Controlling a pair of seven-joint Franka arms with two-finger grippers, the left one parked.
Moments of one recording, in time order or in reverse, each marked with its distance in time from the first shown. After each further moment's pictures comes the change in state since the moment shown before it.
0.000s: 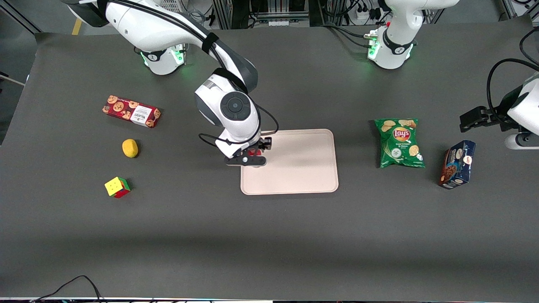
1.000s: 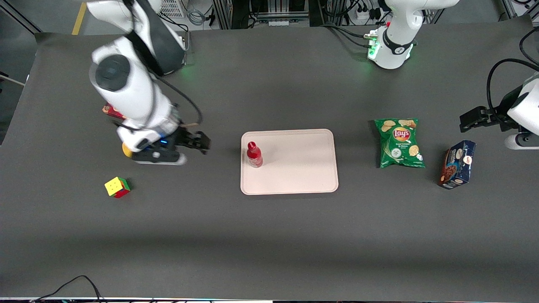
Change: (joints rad) arm -0.321 -0.422 -0.003 -0.159 0.139 -0.106 -0.321
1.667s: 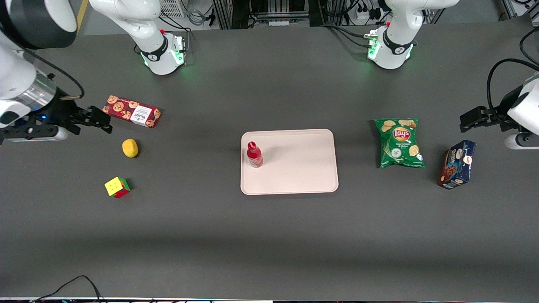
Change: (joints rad) arm -0.334 -0.275 -0.077 -0.140 0.105 -0.159 -0.500
